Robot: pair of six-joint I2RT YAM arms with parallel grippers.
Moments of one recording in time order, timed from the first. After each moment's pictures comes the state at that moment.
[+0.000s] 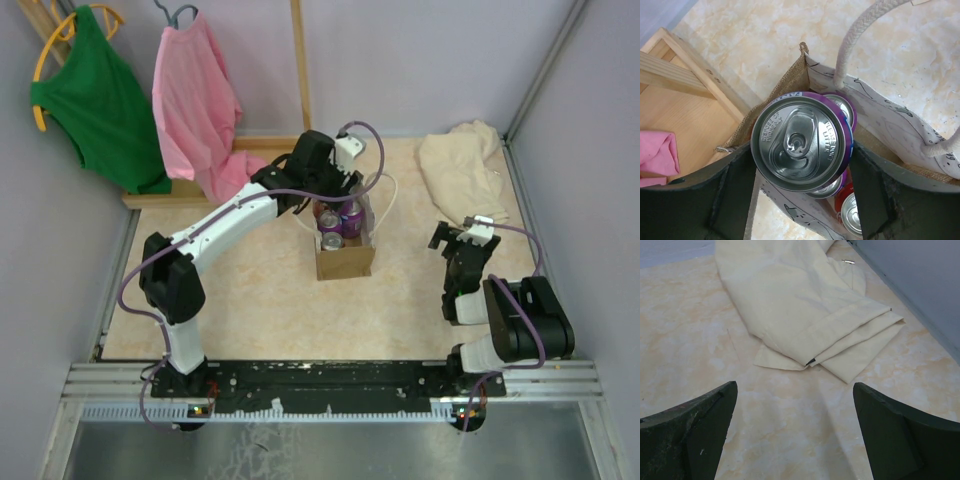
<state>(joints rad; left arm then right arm) -0.72 1.86 1.73 -0.47 -0.04 0.15 0.06 1.44 0.16 1.20 0.36 0.08</state>
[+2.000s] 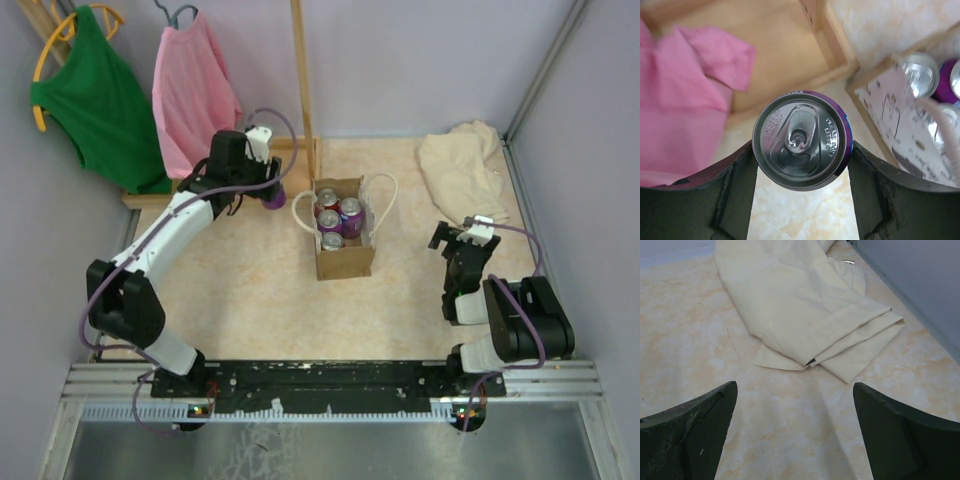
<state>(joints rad) -0.38 1.58 1.43 -0.40 0.01 0.06 0.06 1.44 0.16 1.20 0.36 0.08</state>
